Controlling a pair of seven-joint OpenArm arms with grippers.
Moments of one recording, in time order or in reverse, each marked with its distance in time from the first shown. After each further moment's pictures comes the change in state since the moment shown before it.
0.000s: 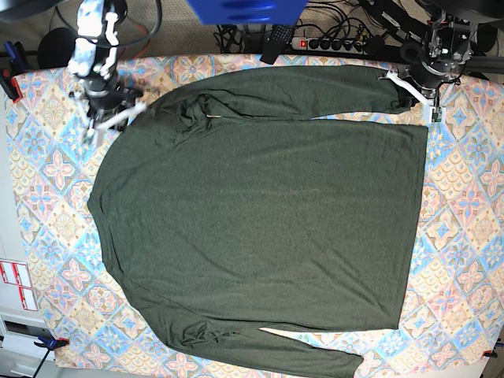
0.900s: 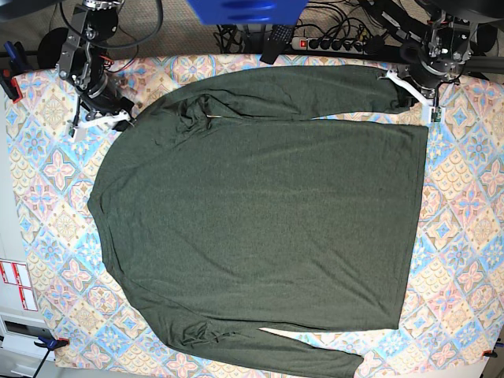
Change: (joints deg) left arm 0.0 0.0 0.1 0.0 0.0 0.0 0.0; right arm 4.8 0.3 7.1 -11.3 17.7 -0.1 -4.1
